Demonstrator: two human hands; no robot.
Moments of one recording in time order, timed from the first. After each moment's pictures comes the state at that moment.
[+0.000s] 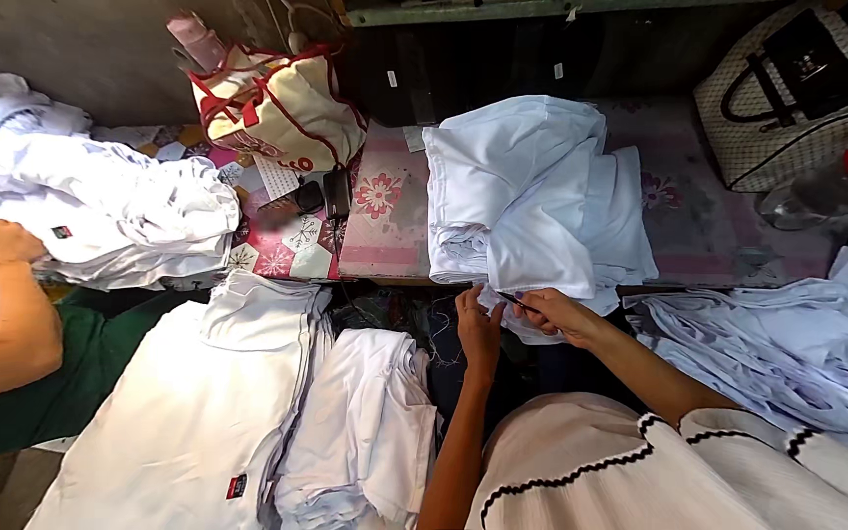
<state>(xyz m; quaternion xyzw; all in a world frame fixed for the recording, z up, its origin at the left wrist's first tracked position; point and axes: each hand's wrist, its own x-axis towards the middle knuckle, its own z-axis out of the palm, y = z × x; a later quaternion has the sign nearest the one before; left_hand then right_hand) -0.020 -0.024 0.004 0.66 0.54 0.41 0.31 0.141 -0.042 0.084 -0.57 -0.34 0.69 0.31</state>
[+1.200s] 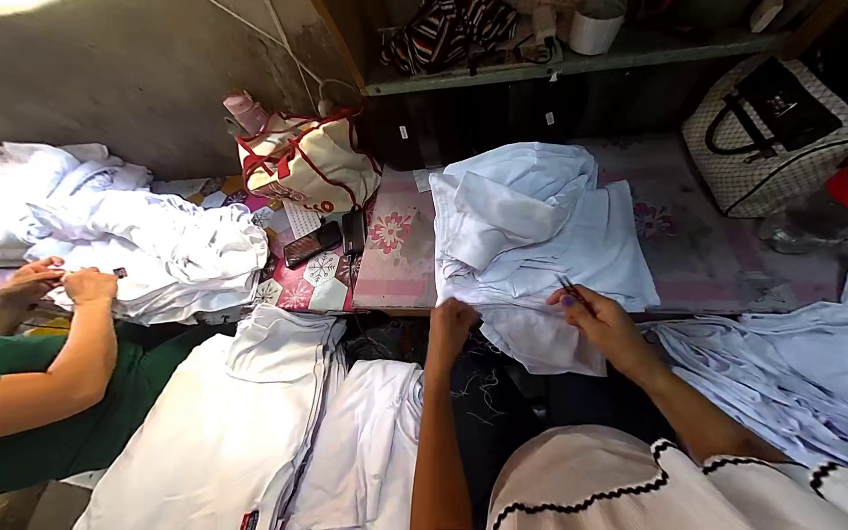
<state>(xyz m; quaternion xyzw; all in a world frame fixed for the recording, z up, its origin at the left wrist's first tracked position) -0.074 0.049 0.060 0.77 0.47 0.22 0.36 0.174 -0.065 0.122 -0.59 -0.54 0.36 0.48</state>
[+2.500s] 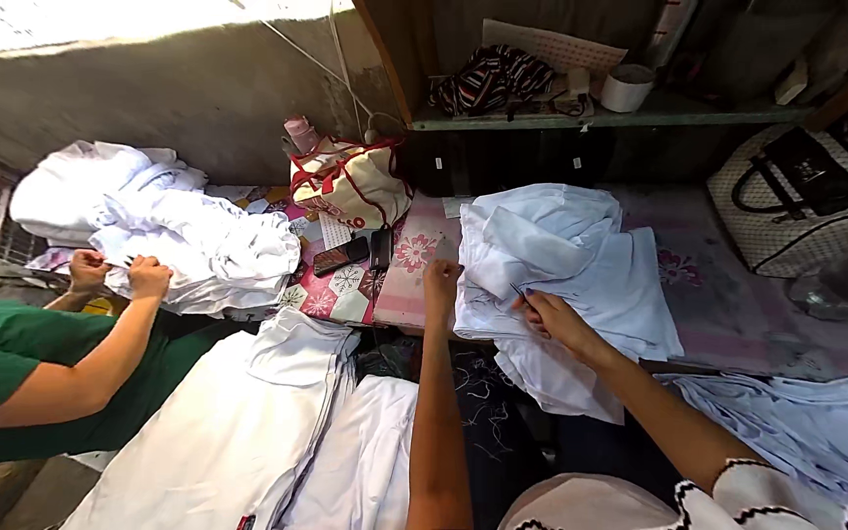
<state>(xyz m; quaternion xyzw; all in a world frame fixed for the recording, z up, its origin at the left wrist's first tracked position) -0.068 0.160 0.095 0.69 0.53 0.37 0.33 0.133 0.025 0.138 -0.58 -0.50 0.52 0.37</state>
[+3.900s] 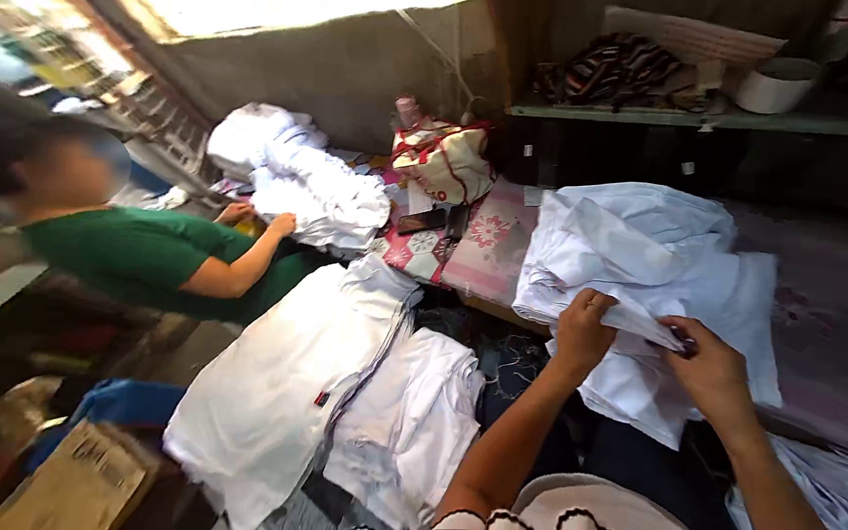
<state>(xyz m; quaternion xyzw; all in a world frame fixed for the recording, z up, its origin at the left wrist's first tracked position) 0.030 0.021 0.089 0.74 0.36 0.55 0.16 0.187 -0.053 0.111 -0.64 -0.62 0.16 0.42</state>
